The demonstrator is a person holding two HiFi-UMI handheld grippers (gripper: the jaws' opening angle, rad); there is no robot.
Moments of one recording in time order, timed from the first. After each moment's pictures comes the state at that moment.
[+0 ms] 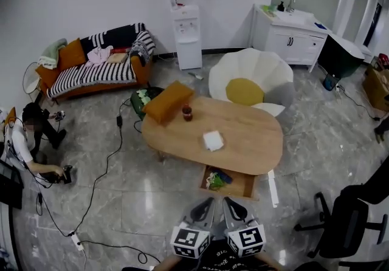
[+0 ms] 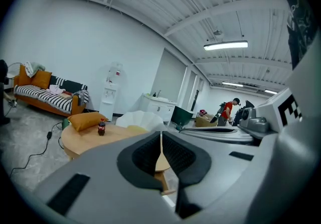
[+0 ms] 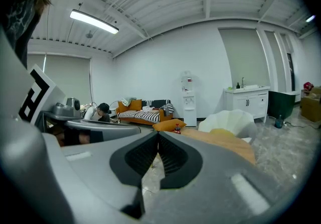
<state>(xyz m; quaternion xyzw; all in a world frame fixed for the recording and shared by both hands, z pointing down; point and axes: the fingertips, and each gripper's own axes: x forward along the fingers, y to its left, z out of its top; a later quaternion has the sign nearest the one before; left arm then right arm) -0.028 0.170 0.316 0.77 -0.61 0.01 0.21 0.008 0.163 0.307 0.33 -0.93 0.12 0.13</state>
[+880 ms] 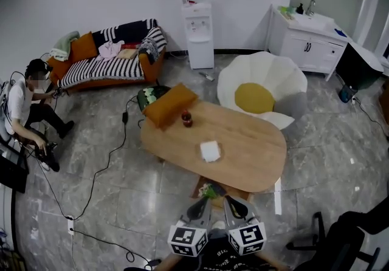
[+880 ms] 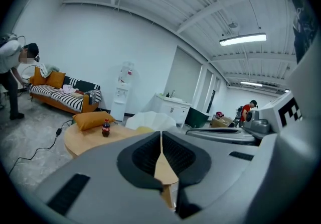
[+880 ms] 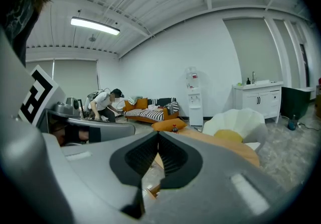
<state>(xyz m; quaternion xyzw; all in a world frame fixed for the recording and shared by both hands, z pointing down) -0.009 0.069 0.328 0.70 -0.67 0.01 0.23 0.044 0.048 0.322 0.27 -0.95 0.11 0.13</state>
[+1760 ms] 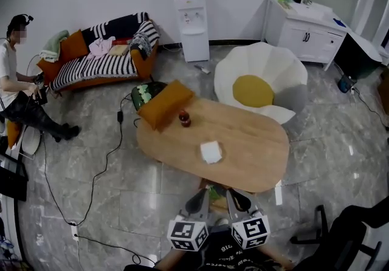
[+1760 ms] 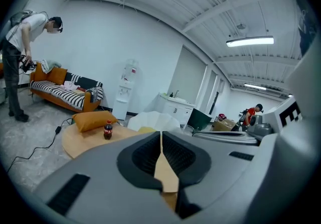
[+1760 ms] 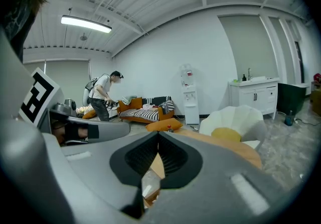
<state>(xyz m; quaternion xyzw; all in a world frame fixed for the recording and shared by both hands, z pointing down) -0.057 0.019 0.338 0.69 -0.68 0.00 0.24 0.012 -0.004 0.334 0.29 -0.94 0.14 0.14</state>
